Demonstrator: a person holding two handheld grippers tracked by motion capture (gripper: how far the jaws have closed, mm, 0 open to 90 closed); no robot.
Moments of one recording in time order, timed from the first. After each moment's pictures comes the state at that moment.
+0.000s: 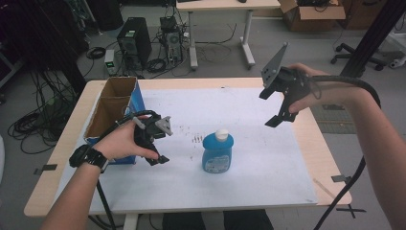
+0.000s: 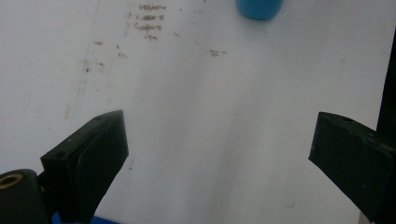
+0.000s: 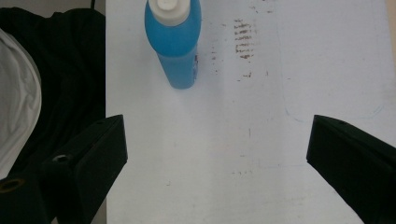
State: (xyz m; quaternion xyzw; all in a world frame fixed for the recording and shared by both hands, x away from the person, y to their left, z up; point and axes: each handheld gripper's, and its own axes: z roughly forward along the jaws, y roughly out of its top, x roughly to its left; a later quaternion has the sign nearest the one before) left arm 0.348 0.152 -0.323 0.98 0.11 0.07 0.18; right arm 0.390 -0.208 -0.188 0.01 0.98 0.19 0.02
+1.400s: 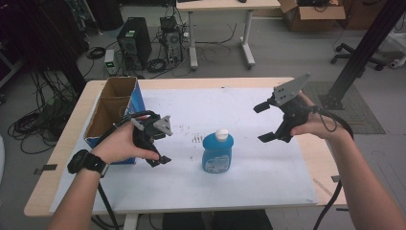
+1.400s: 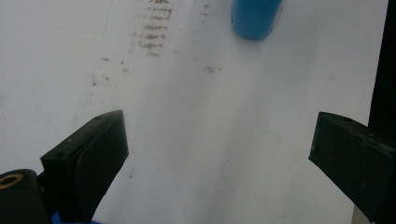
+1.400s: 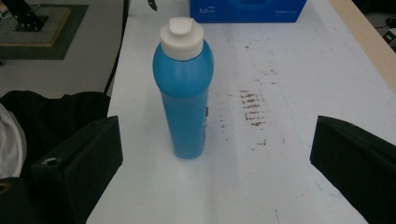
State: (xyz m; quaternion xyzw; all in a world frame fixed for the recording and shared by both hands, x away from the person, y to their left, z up) left arm 0.336 0.150 -0.314 0.97 0.11 0.09 0.20; right arm 0.380 -0.240 -0.269 0.01 0.91 0.42 0.01
